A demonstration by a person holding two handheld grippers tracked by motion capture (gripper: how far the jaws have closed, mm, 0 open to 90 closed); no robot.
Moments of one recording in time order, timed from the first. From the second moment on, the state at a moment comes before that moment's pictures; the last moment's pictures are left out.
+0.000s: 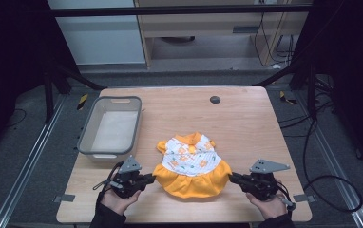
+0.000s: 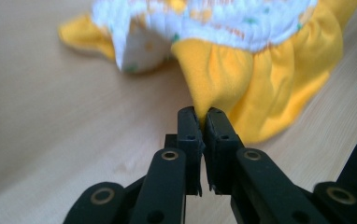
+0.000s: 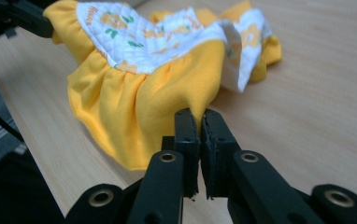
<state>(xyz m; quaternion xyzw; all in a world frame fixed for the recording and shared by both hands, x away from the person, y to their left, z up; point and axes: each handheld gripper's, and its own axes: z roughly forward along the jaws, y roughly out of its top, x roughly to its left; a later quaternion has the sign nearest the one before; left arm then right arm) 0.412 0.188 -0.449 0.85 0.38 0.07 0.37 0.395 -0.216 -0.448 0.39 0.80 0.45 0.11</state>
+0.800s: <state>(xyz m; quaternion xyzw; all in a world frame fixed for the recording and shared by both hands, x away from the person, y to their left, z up) 0.433 0.126 -0.443 0.84 0.34 0.16 0.39 0.437 -0.187 -0.466 0.38 0.79 0.45 0.17</state>
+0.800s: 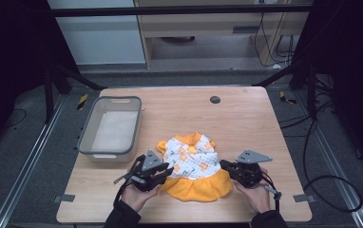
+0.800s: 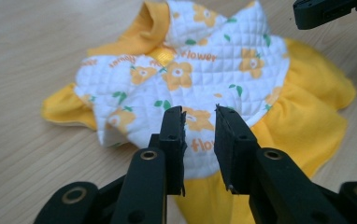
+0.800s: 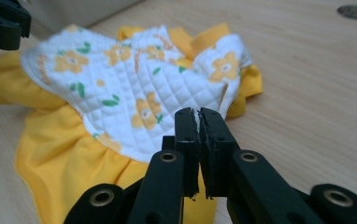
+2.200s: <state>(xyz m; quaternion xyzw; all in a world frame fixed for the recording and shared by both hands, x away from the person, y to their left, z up) 0.478 0.162 -0.428 0.81 0.40 0.22 0.38 0.458 -0.190 -0.440 0.40 0.76 0.47 0.18</state>
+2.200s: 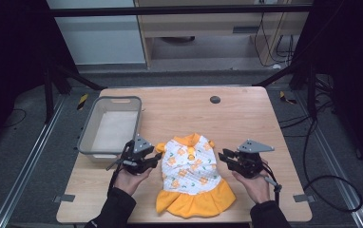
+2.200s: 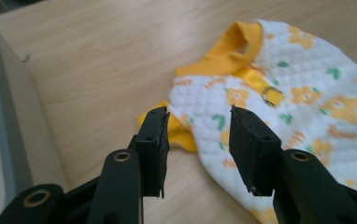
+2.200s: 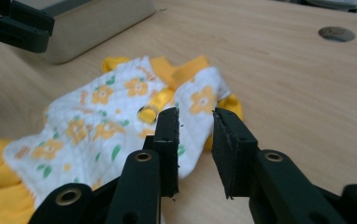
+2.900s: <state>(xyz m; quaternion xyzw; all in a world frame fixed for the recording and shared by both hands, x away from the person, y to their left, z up) 0.539 0.137 -0.477 0.82 0.44 0.22 0.30 0.552 -0.163 -0.496 0.46 0.77 0.40 0.17</state>
